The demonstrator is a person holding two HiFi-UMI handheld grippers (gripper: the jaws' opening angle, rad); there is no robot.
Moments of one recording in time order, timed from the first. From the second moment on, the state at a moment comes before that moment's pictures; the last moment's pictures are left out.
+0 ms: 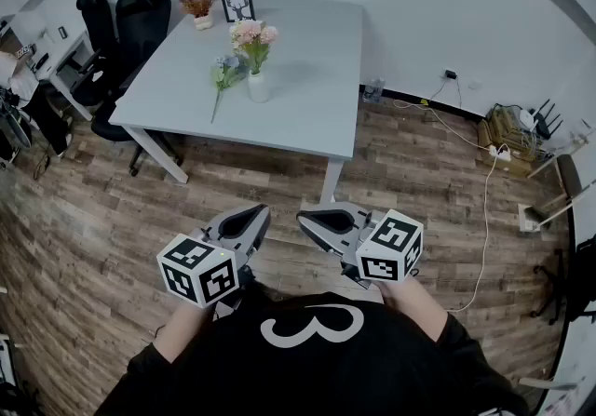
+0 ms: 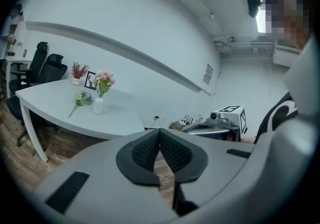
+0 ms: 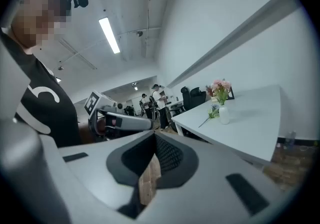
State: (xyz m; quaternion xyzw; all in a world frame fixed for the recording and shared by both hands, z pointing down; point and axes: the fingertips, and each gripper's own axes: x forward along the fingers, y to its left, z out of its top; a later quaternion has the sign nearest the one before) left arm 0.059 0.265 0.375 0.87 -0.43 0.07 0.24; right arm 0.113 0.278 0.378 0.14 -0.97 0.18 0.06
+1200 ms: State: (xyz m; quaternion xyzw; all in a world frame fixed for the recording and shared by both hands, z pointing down) left arm 0.053 0.257 0.383 0.88 -0.40 0.04 0.26; right arm 0.115 0.250 0.360 0.20 -0.96 0.18 0.00
